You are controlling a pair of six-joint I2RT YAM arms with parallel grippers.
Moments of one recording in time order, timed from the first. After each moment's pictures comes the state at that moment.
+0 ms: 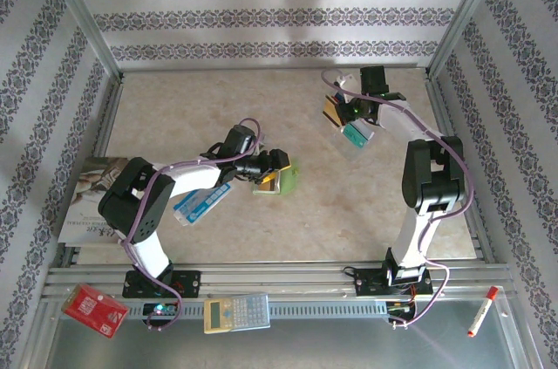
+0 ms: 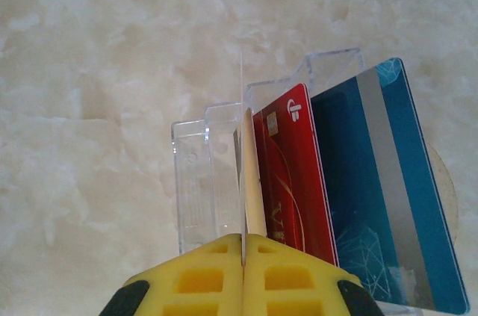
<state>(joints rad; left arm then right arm) -0.54 1.74 0.91 0.11 0.54 -1.00 0.11 1.89 1.43 -0.43 -0.30 -0.30</state>
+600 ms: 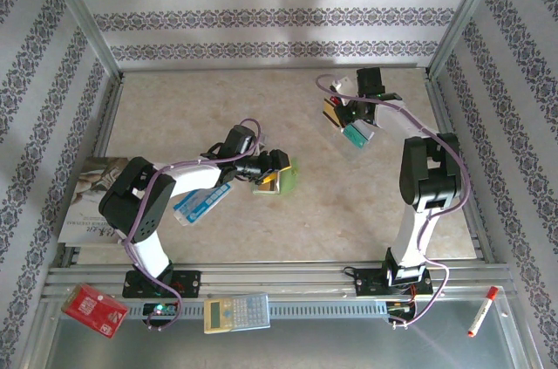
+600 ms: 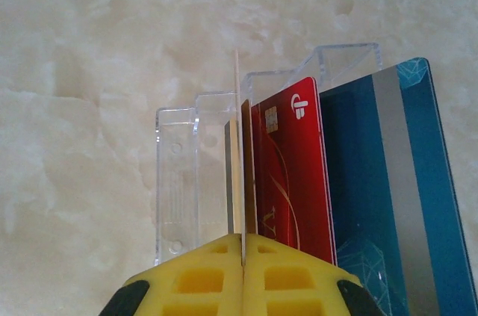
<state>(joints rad) -0.54 1.75 0.91 0.11 0.55 -1.00 0.12 1.92 1.44 -0.43 -0.26 -0.39</state>
